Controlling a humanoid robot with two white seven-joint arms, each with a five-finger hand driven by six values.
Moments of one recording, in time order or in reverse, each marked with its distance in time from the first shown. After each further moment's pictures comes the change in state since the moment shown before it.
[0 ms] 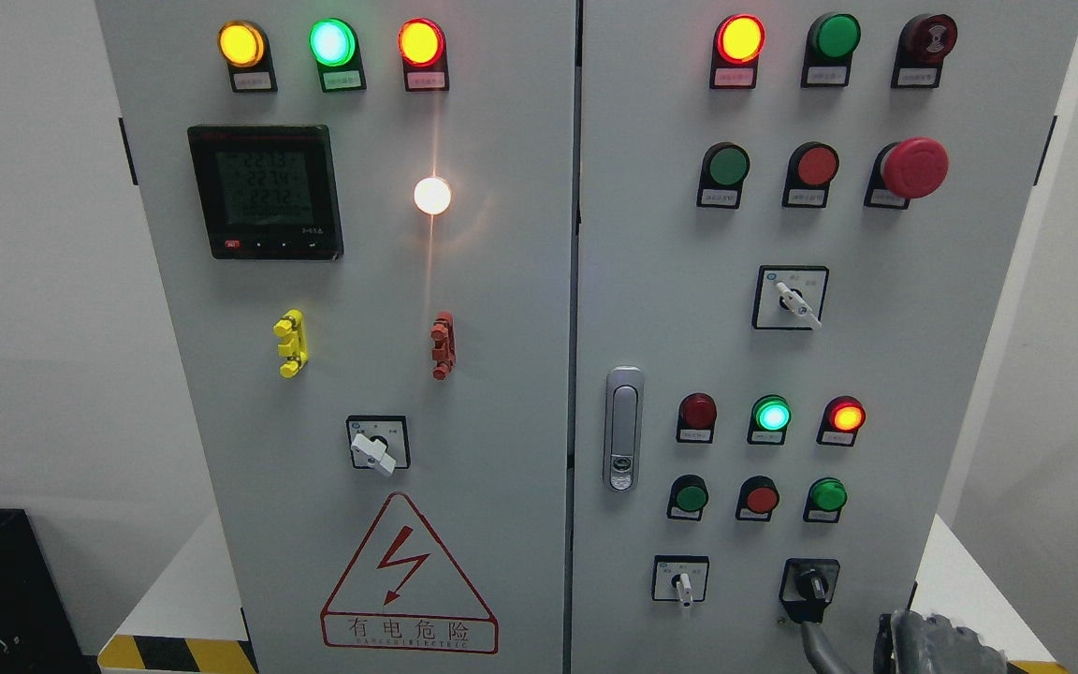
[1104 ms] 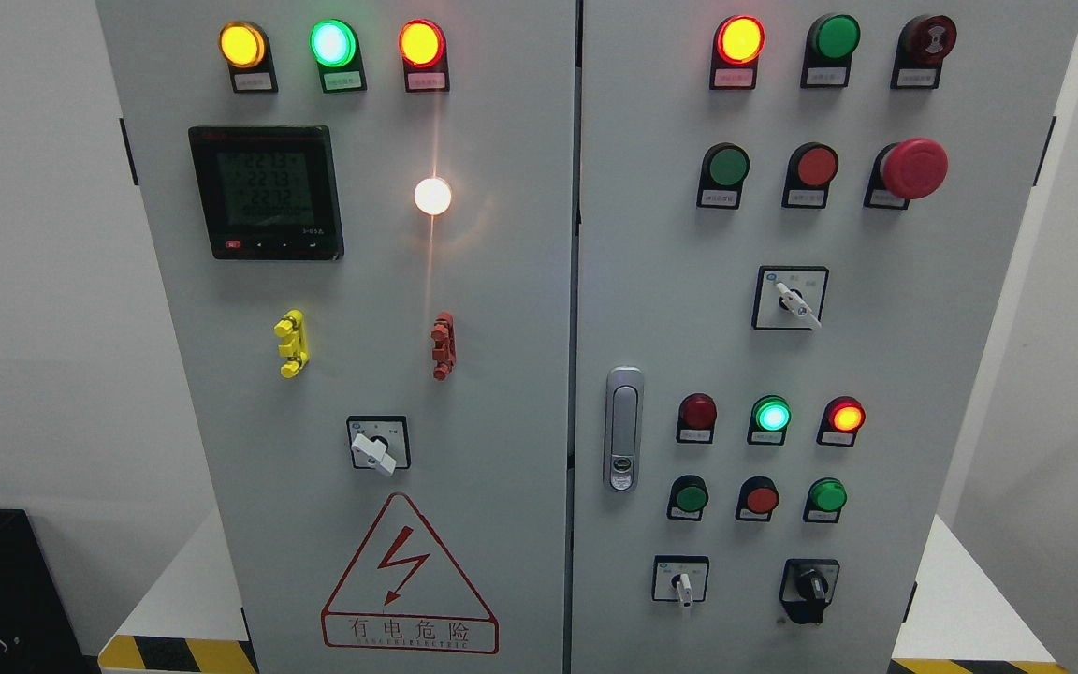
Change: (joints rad) left arm 0.000 0.000 0.000 0.000 0.000 0.000 0.002; right arm 0.359 -0.008 0.168 -0.208 -0.981 -0.097 -0.230
